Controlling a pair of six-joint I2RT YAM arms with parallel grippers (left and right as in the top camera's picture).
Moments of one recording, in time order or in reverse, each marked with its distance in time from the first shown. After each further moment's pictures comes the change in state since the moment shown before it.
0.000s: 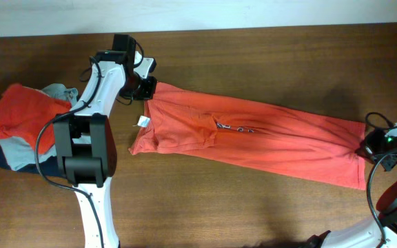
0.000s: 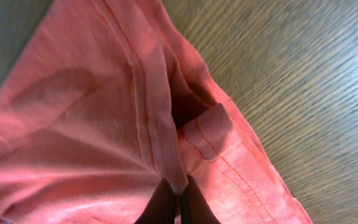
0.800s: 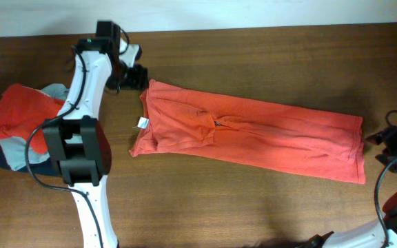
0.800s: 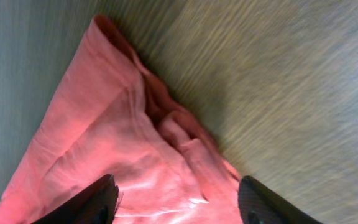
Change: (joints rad) left arm 0.051 0.010 0.245 -0.177 -0.033 -0.007; right arm -0.128 0.000 0.057 0.000 -0.136 -0.019
